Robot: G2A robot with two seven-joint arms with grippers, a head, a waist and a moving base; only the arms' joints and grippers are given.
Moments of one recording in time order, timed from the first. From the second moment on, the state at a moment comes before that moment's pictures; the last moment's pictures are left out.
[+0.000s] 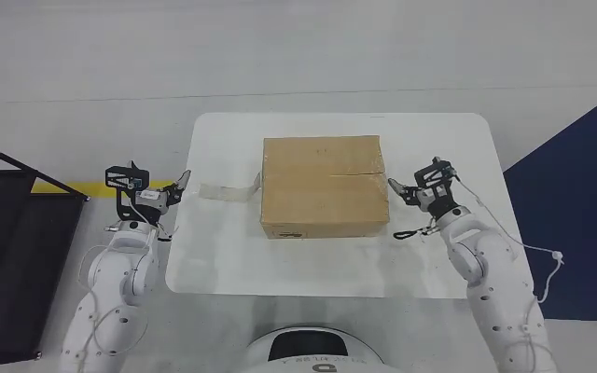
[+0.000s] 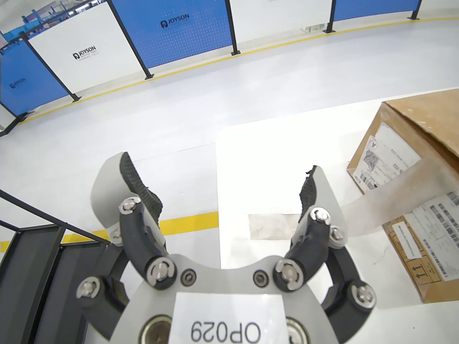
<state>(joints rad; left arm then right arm) 1.73 -1.15 -1.60 -1.80 1.33 0.00 0.00 -1.61 -1.14 1.55 -1.72 -1.36 -0.32 0.15</state>
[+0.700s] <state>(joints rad) 1.73 -1.15 -1.60 -1.80 1.33 0.00 0.00 -1.64 -1.04 1.62 -1.67 -0.96 -1.01 0.09</state>
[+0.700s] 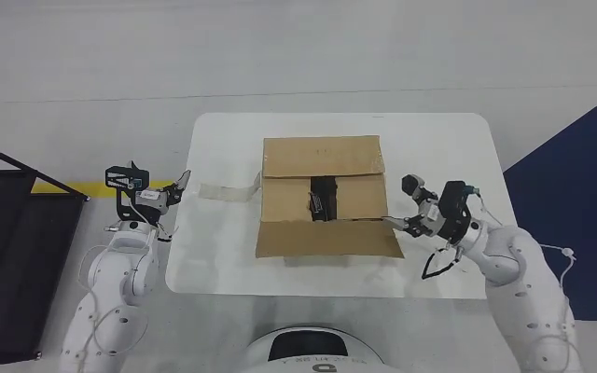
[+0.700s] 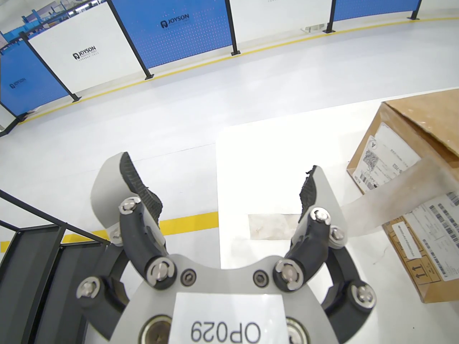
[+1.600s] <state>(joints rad) 1.73 -1.15 -1.60 -1.80 1.33 0.00 0.00 -1.71 -0.96 1.66 -1.64 -1.24 -0.99 -0.23</state>
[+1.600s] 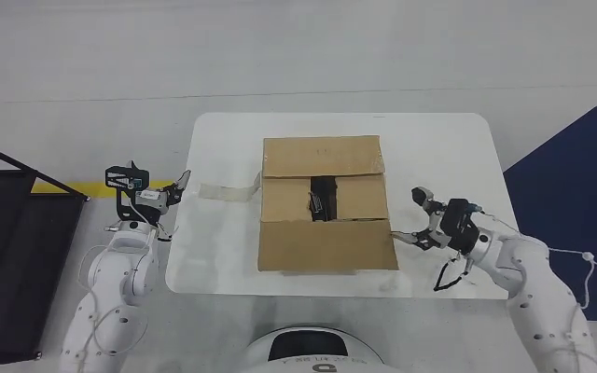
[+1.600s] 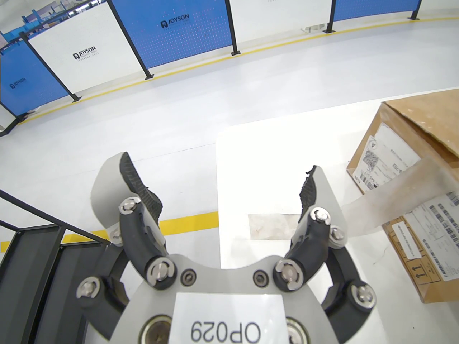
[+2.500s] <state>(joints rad) 1.73 -1.15 -1.60 -1.80 1.33 0.00 0.00 -1.26 -1.00 1.38 -1.35 -1.06 -0.66 0.24</state>
